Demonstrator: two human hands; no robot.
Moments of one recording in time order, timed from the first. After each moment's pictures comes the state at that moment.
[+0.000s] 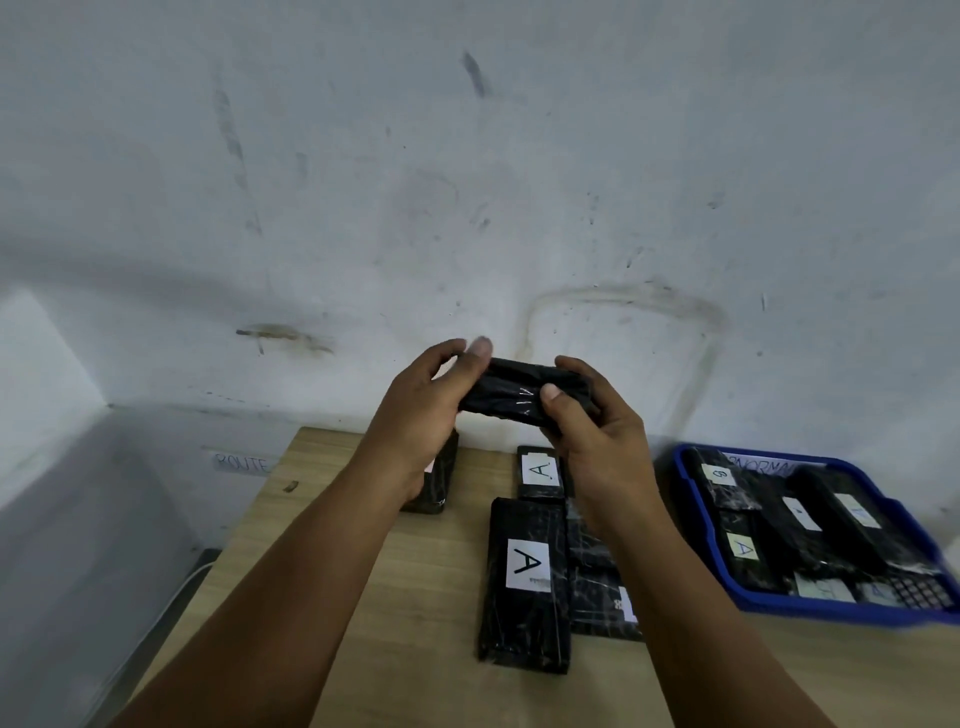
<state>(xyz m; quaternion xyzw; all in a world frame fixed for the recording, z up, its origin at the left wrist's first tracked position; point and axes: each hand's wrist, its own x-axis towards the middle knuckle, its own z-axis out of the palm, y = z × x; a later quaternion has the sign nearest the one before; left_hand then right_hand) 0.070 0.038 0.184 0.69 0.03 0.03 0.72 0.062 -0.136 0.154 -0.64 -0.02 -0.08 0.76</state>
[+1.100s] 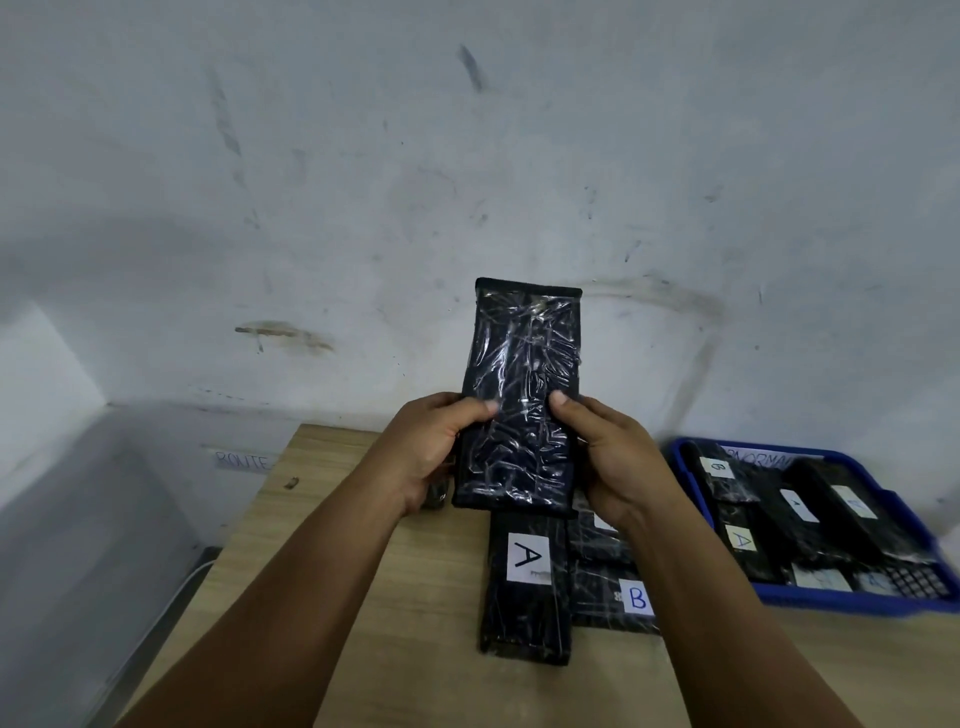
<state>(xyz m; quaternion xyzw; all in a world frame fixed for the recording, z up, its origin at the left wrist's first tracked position) 0.070 0.039 0.157 0.67 0.07 -0.10 0.74 0.067 -0.154 0.157 -0.57 0.08 0.09 0.81</state>
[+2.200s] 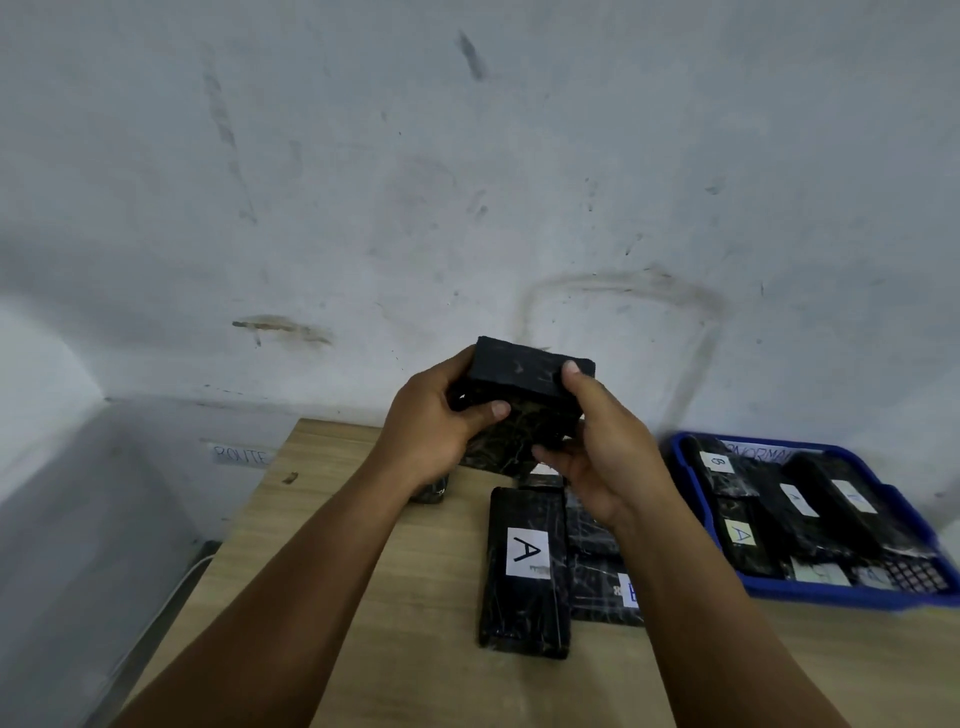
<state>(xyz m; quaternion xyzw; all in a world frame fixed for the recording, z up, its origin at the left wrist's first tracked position) 0.069 0.040 0.160 0.81 -0.09 0.08 0.58 0.066 -0.142 0.160 -0.59 0.10 0.06 0.80</state>
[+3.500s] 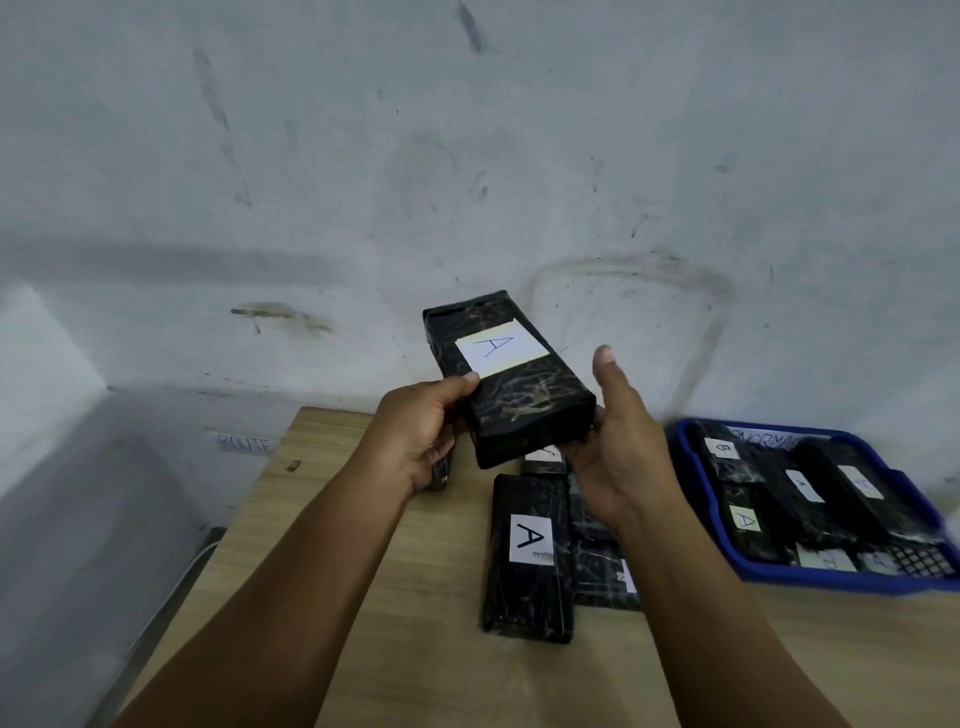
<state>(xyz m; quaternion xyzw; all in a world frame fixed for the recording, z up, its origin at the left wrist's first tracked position) 0.075 0.039 0.152 0.59 0.20 -0.08 0.78 0.056 -0.140 0.156 -0.52 0.15 0.01 0.84</state>
